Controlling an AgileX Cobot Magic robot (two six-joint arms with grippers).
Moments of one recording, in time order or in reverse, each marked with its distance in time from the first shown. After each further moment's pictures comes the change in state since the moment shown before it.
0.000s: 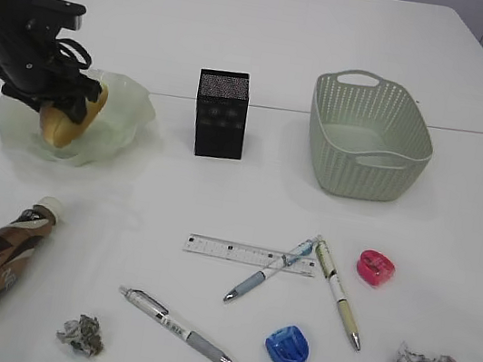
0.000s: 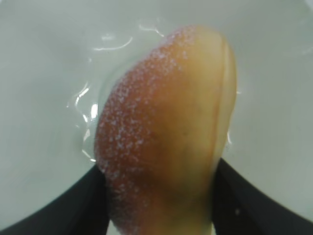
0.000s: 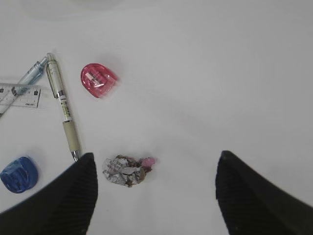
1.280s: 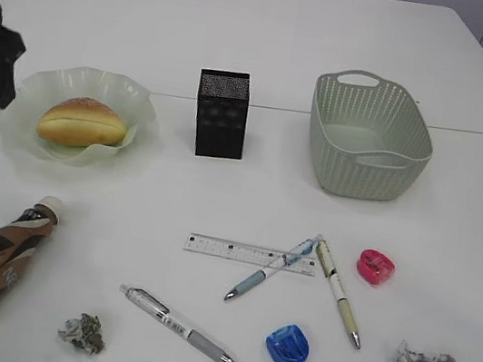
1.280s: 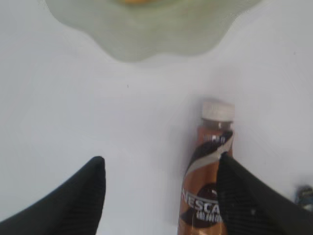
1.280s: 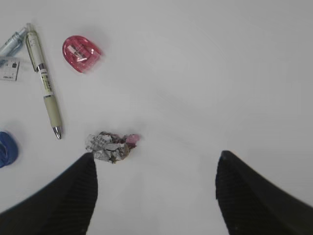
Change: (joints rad) left arm 0.000 -0.412 0.178 0.005 0.427 0.057; right arm 0.002 0.000 -0.002 -0.037 0.082 -0.014
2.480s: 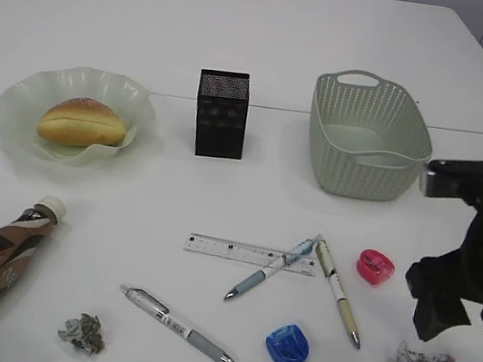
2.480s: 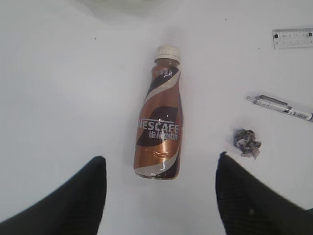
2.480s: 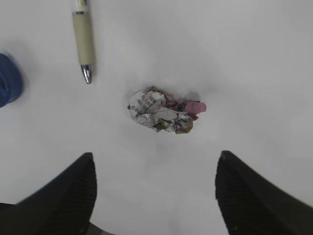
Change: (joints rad) left arm 0.000 -0.535 0.392 -0.130 -0.027 0.002; right arm 0.217 0.338 -0.001 0.032 -0.012 -0.015
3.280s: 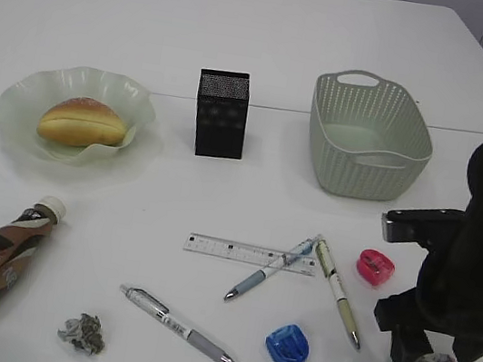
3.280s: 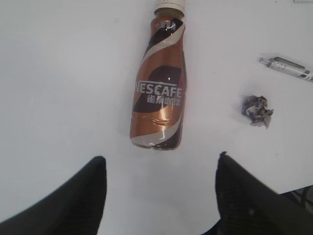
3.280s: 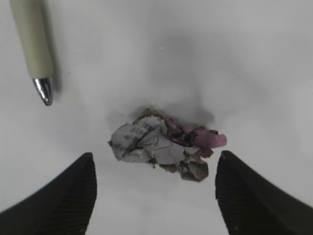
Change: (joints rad) left arm 0.000 0.000 0.111 -0.005 -0.004 0.000; right arm 0.000 0.233 -0.002 -0.017 -0.094 0.000
